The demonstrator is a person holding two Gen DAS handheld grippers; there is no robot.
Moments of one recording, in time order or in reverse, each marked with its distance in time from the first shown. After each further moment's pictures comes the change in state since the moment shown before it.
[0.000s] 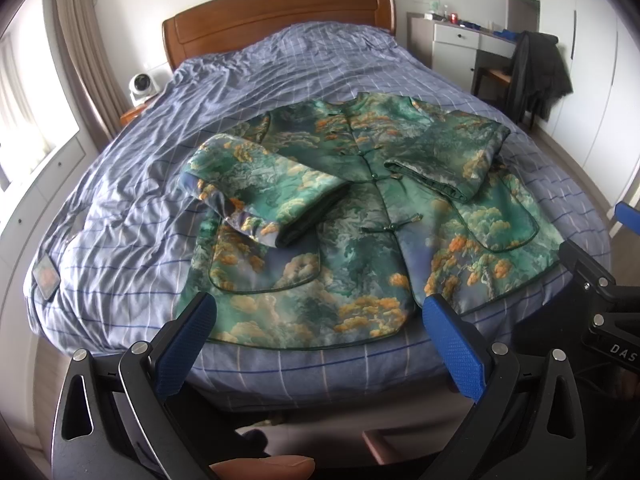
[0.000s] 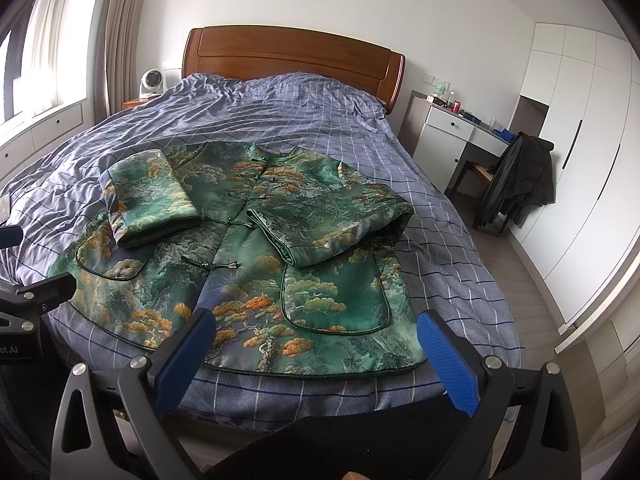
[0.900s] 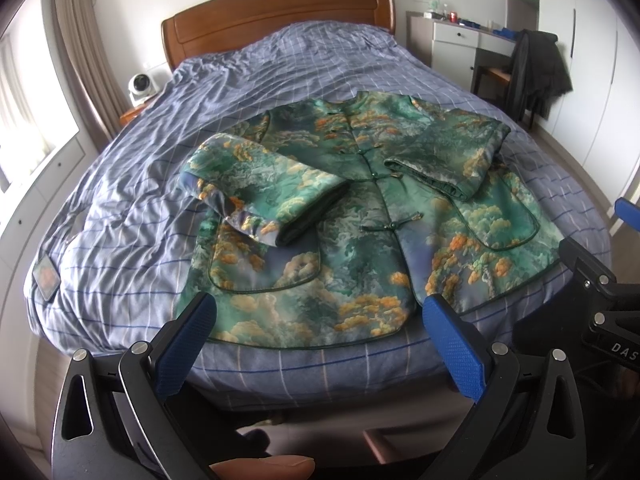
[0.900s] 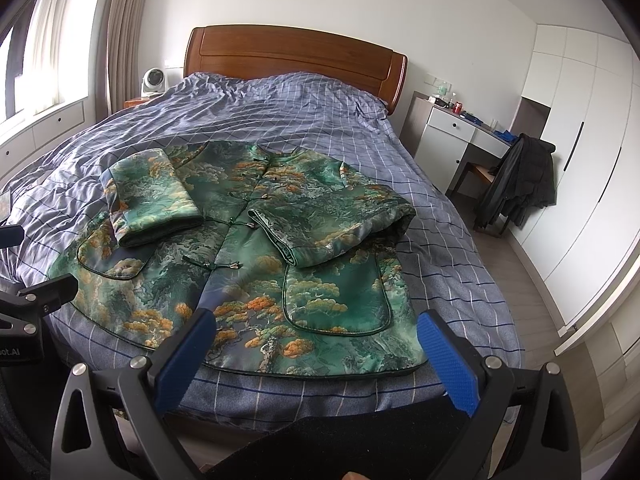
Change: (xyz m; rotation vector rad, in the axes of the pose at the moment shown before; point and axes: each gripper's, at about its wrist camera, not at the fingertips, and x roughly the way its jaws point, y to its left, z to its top) left arm 0.000 0.000 0.001 0.001 0.004 0.001; right arm 0.000 0.000 0.000 0.000 0.002 0.000
